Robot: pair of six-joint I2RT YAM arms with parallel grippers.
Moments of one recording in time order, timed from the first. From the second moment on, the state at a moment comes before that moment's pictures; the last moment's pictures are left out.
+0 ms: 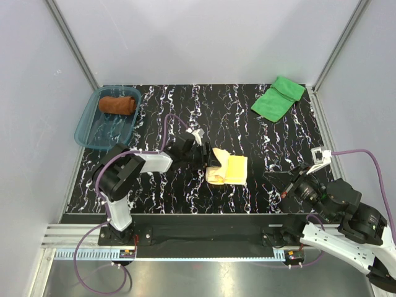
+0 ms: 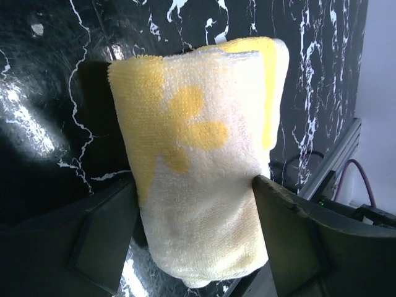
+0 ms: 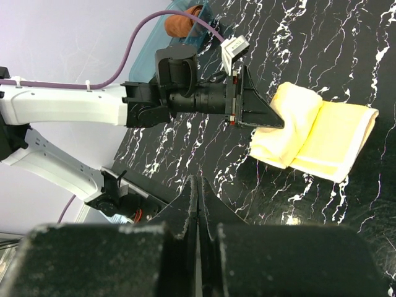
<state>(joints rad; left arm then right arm) -0.67 1.82 0.87 0.27 0.41 -0.80 1.01 0.30 0.90 -0.75 0.35 0.75</state>
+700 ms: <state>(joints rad) -0.71 1.82 1.32 -0.57 -0.05 -0.47 1.01 0.25 0.88 -0.78 0.36 0.76</state>
